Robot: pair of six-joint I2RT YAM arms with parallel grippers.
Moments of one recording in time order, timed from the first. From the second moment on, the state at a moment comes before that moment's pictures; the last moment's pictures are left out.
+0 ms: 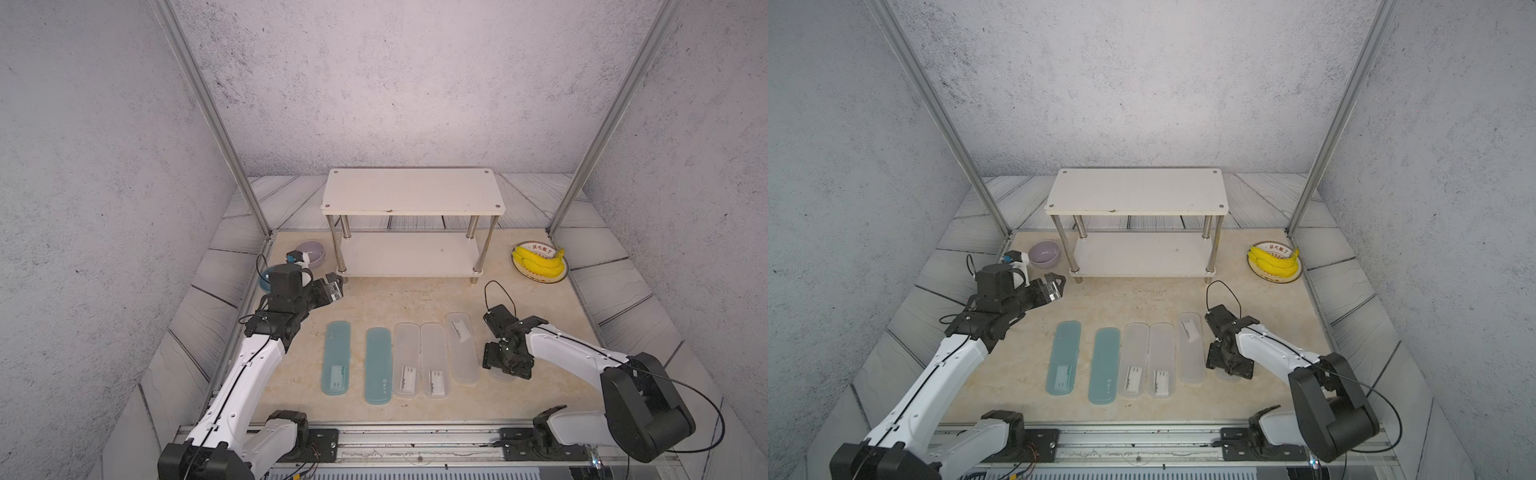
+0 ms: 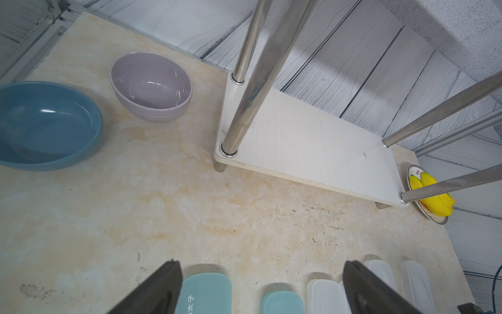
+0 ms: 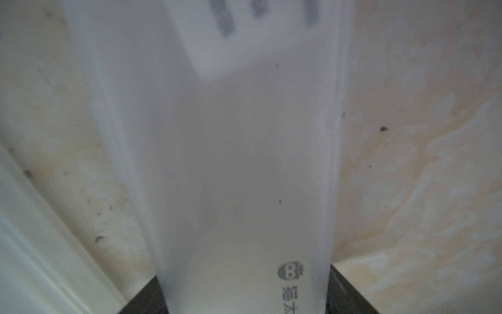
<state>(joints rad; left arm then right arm) -0.13 1.04 0.85 -0.38 0.16 -0.43 0.42 1.33 0.64 -0.84 0.11 0.70</state>
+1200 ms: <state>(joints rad) -0.31 0.97 1.17 -0.50 0.17 -0.43 0.50 1.12 1.52 -1.08 0.05 0.39</state>
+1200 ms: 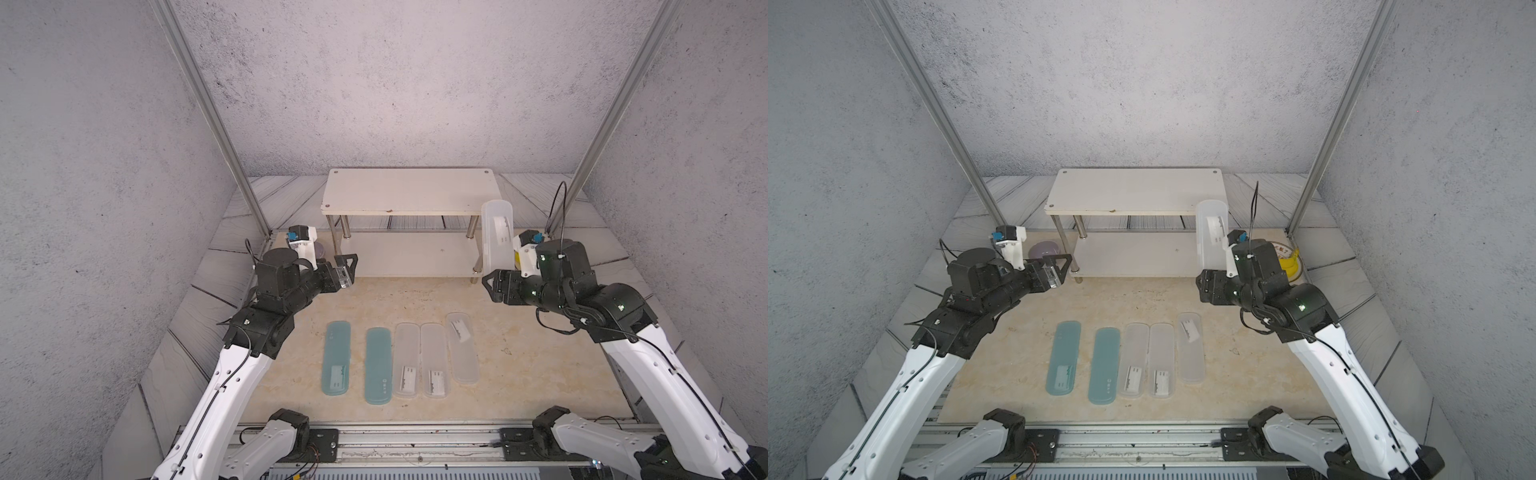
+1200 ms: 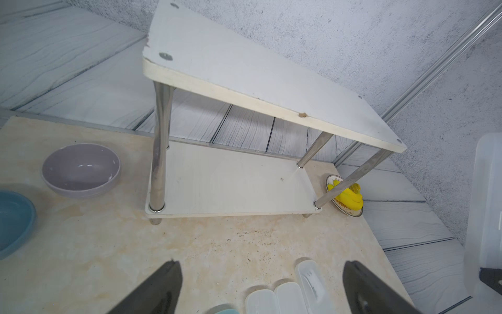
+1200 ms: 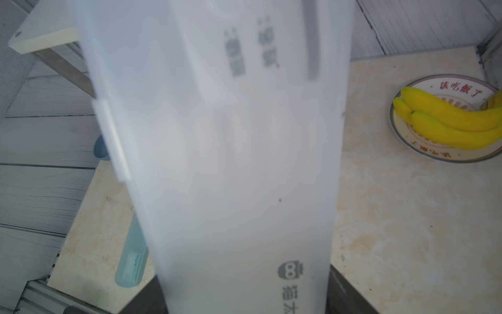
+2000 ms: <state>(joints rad) -0.31 1.10 1.33 -0.50 0.19 -0.40 0.45 1.46 1.92 -1.04 0.08 0.26</state>
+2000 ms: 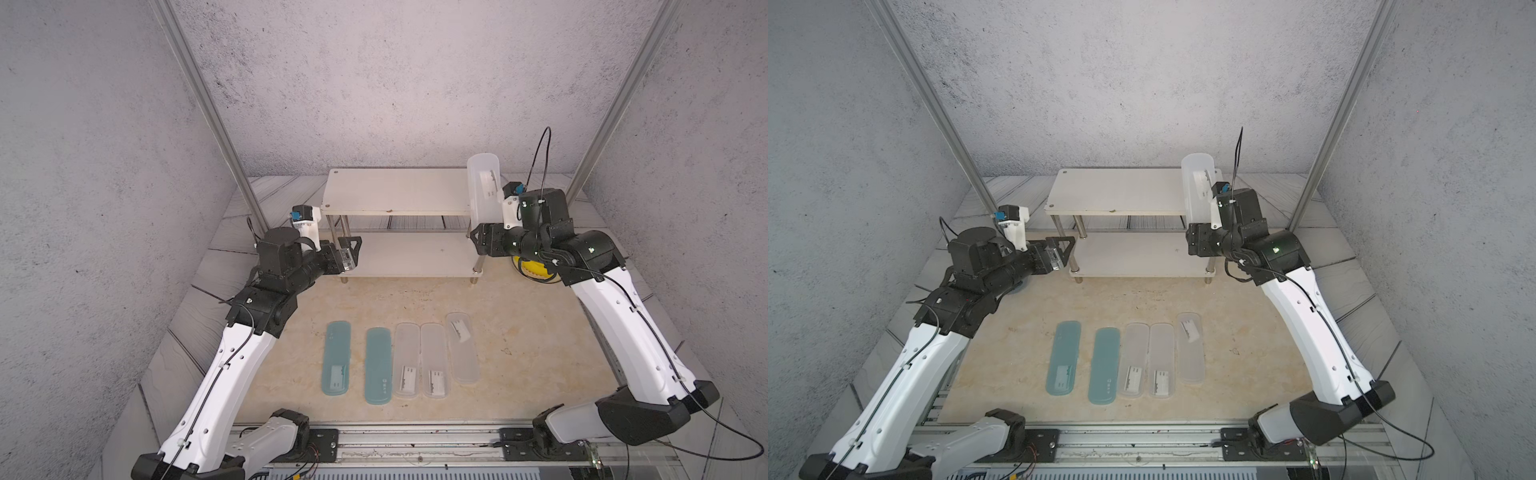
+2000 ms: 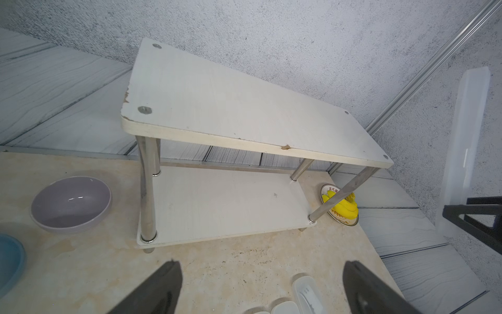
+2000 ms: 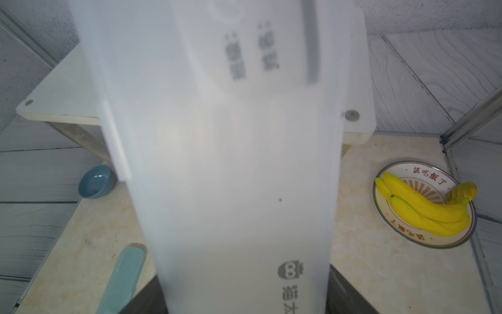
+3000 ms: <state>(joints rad) -0.31 1.48 1.68 -0.49 0.16 -0.41 0.35 1.86 2.28 -0.95 0.10 0.20</state>
